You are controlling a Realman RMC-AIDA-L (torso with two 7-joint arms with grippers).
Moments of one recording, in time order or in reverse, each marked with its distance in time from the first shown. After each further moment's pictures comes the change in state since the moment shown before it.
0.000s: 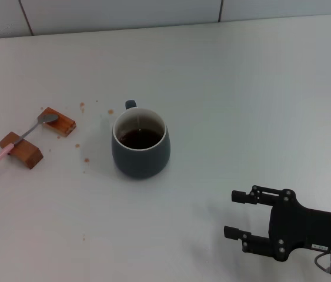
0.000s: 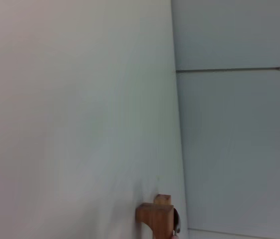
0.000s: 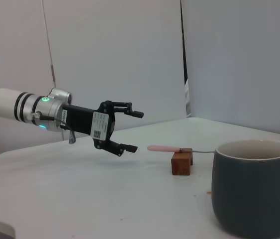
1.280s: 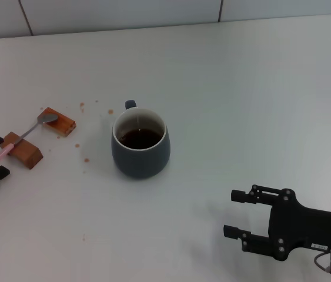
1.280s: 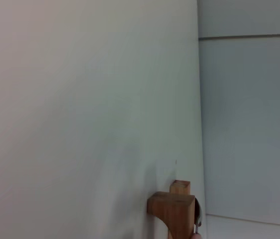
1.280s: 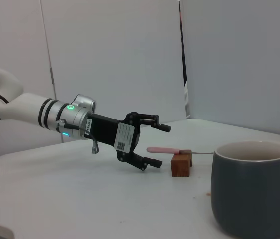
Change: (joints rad) left arm -0.113 -0.026 0.015 -0.053 0.058 -0.127 -0.013; right arm 0.000 0.001 0.000 0.000 0.004 -0.002 0.008
